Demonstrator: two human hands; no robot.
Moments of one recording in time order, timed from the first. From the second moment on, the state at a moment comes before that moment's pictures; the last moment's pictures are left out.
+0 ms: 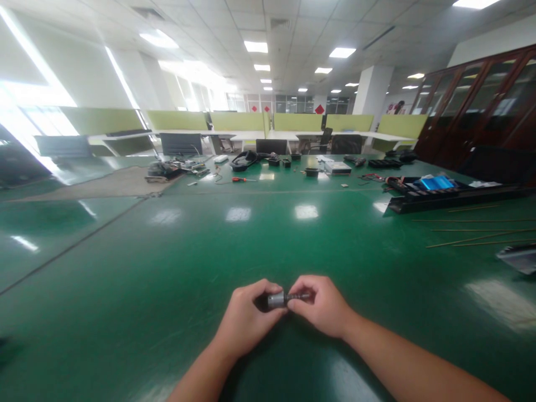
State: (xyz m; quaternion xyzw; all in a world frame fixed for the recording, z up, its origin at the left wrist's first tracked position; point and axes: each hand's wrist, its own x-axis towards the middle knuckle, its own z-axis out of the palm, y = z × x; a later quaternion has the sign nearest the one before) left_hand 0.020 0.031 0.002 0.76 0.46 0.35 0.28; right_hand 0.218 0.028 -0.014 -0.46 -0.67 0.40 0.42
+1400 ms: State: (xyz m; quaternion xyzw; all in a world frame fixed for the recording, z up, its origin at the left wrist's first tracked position) left_hand 0.020 0.030 0.004 0.76 0.47 0.34 0.29; right_hand 0.219 0.027 -0.010 -0.47 -0.68 0.39 0.41
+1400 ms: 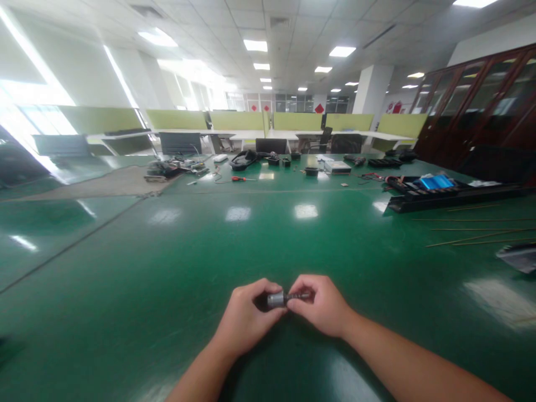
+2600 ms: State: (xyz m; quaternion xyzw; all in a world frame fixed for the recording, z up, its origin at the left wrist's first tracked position) left_hand 0.019 0.030 0.005 0.77 0.47 0.35 0.27; right_hand 0.220 0.027 -0.013 -0.47 -0.67 0.41 0.41
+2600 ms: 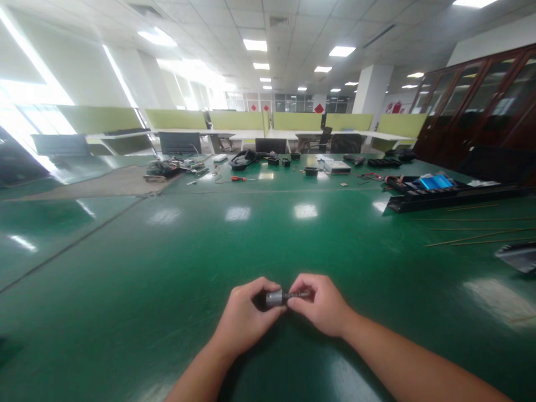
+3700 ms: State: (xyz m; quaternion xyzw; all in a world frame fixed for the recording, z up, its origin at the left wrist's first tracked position) left_hand 0.016 0.033 0.004 0.76 0.47 0.36 0.28; right_hand 0.219 0.027 -0.014 -0.46 -0.64 0.44 0.43
